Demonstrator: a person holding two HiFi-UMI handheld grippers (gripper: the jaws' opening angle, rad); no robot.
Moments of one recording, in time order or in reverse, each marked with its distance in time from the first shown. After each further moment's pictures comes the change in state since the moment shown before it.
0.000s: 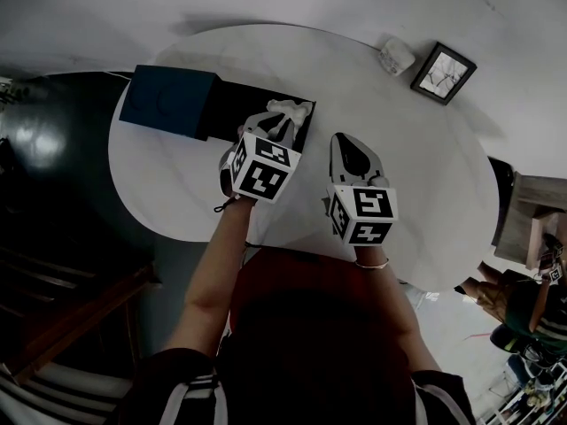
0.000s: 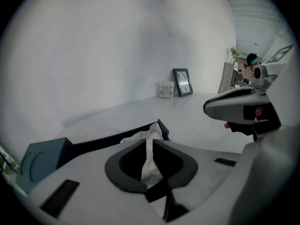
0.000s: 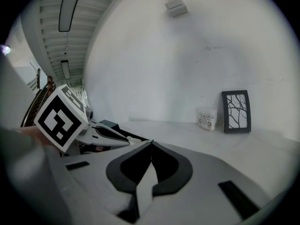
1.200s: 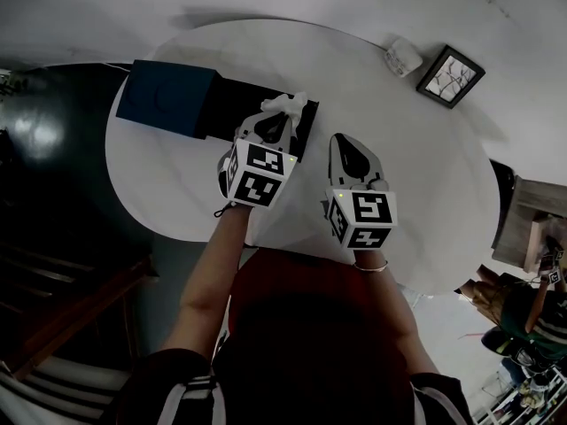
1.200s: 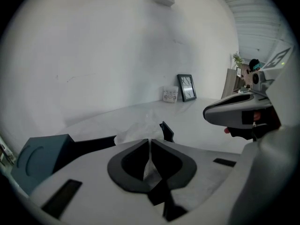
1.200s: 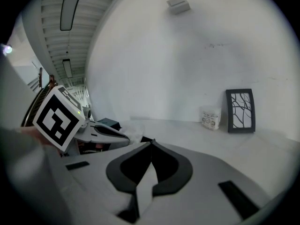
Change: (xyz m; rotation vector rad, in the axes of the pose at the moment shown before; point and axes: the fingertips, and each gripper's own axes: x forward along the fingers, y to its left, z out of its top) left arm -0.002 0.009 0.001 -0.050 -0.075 0.030; right arm 0.009 0.003 -0.002 -0.017 0.011 0.020
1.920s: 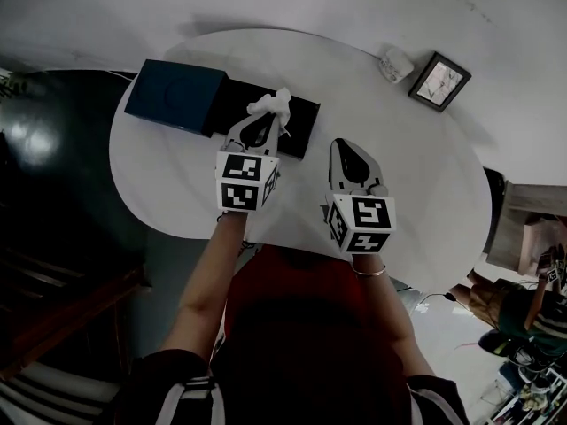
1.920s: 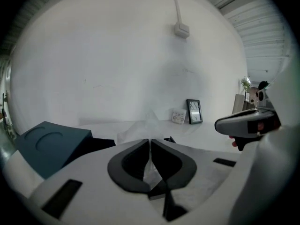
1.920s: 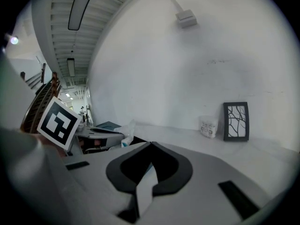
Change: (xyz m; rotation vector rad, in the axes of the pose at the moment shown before) left arm -0.045 0.024 0.005 -0.195 -0.254 0.075; right arm -0.030 0.019 0.014 -0.047 -0.066 -0.024
